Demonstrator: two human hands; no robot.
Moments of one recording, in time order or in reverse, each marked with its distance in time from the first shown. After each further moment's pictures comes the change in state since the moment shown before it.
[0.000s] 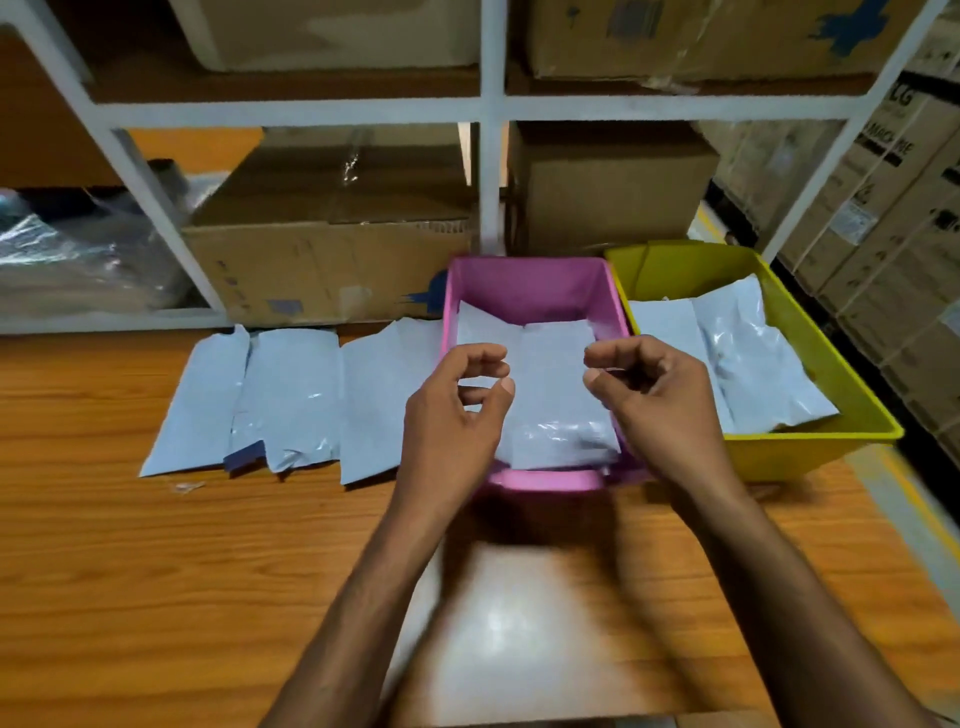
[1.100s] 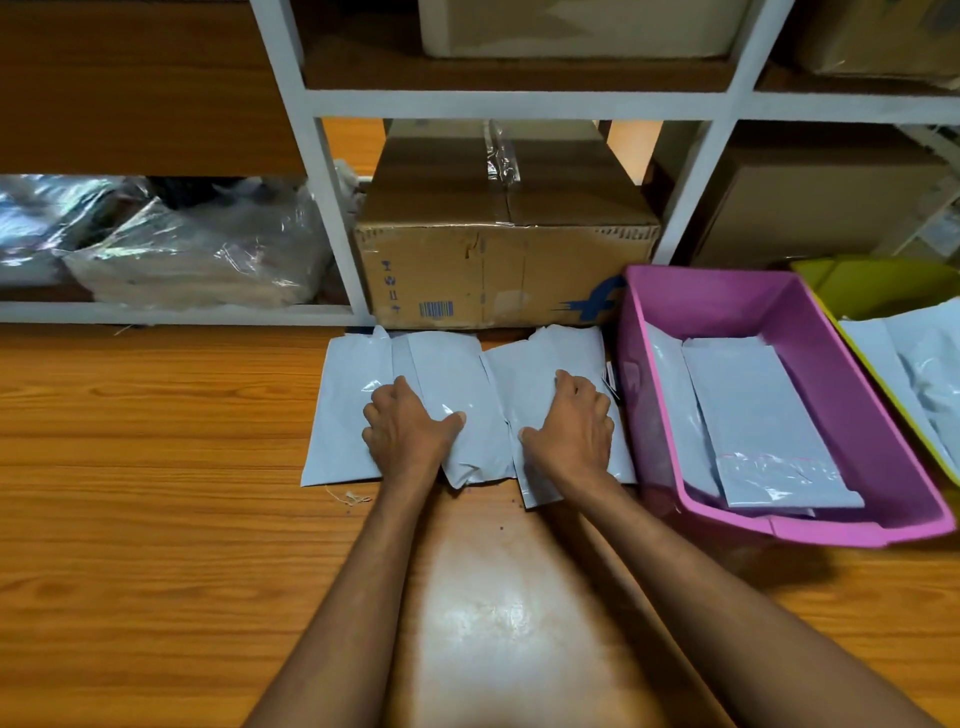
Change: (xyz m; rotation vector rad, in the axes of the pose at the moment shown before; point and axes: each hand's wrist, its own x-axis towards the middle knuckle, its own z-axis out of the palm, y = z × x) left_hand 0.113 -0.198 -0.203 0.693 0.106 -0.436; right_hand 0.006 0.032 0.312 -0.824 -0.175 0.136
